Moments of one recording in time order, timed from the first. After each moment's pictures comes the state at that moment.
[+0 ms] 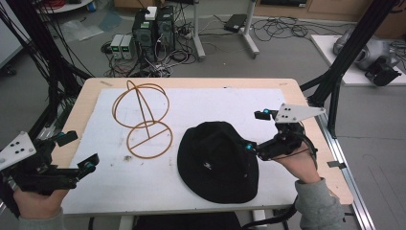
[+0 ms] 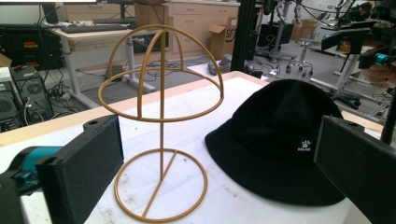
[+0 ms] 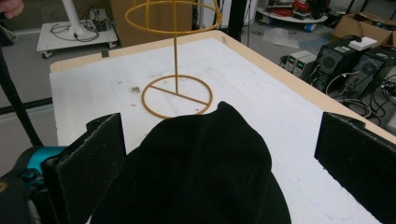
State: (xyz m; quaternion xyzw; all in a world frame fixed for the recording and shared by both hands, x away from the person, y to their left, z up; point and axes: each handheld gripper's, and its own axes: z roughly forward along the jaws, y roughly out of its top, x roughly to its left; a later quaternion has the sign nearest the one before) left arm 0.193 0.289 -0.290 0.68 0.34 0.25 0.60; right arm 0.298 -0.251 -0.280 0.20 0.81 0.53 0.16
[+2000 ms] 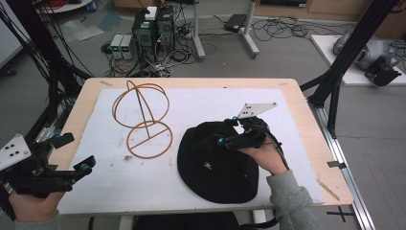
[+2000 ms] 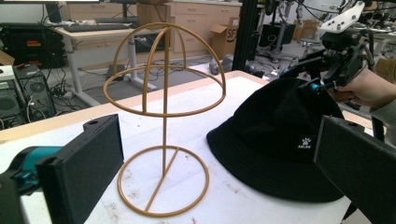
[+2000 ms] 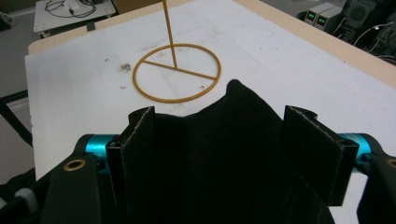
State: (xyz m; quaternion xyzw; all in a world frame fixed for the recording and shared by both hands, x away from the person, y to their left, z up) left arm 0.189 0.294 -0.291 0.68 0.35 0.25 0.60; right arm 0.342 -0.195 -0.328 0.24 0.84 0.47 0.10
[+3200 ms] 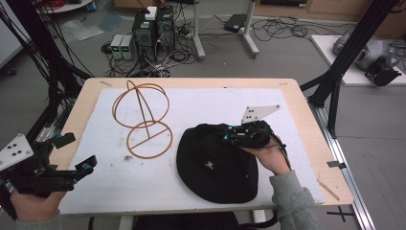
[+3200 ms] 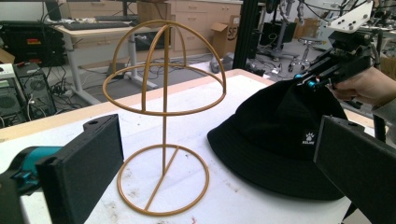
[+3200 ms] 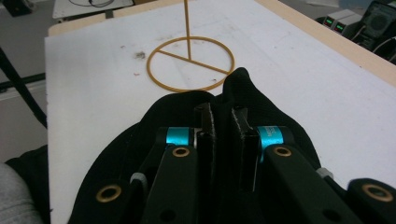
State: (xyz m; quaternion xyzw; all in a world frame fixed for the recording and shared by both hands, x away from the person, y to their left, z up) left arm 0.190 0.293 -0.292 0.68 0.35 0.25 0.60; right arm 0.337 -0.204 -0.327 0.19 0.85 0.48 0.09
